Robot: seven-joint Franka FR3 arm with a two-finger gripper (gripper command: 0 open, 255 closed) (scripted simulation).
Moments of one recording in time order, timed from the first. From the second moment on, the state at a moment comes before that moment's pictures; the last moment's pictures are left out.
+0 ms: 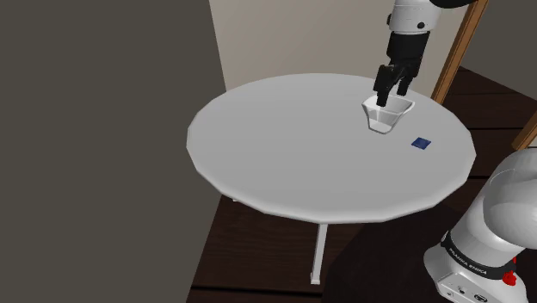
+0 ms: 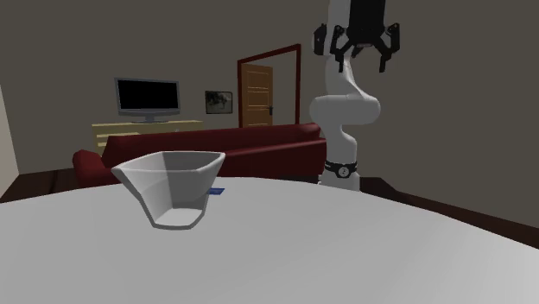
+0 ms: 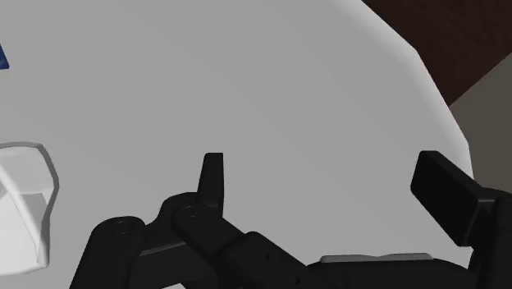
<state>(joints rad) 0.00 -0.78 -0.05 -2.35 -0.06 1.57 0.08</state>
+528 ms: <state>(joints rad) -0.04 -0.70 -0.13 -2.41 -0.17 1.71 -0.02</state>
